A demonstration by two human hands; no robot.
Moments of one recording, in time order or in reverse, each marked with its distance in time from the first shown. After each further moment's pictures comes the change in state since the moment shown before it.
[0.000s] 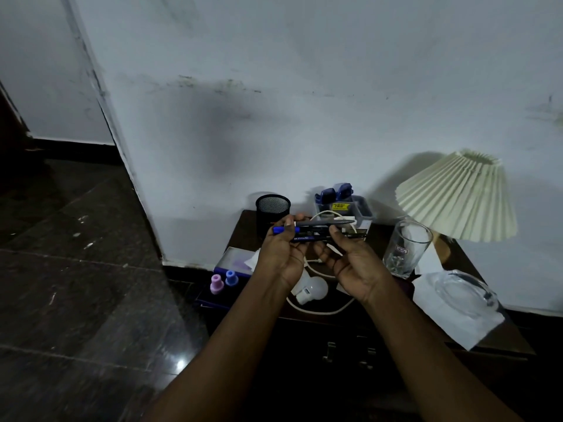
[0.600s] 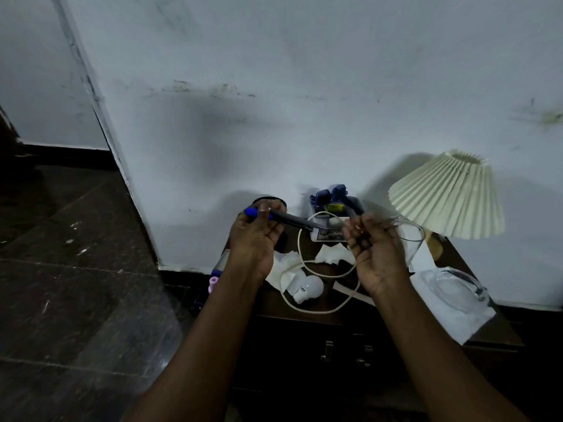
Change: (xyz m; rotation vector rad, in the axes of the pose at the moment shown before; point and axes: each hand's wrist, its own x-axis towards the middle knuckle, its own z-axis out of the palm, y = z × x) left_hand -0.001 0.046 -0.007 0.132 -0.038 0.178; right_hand -0.007 -0.028 -0.013 0.131 0.182 -0.314
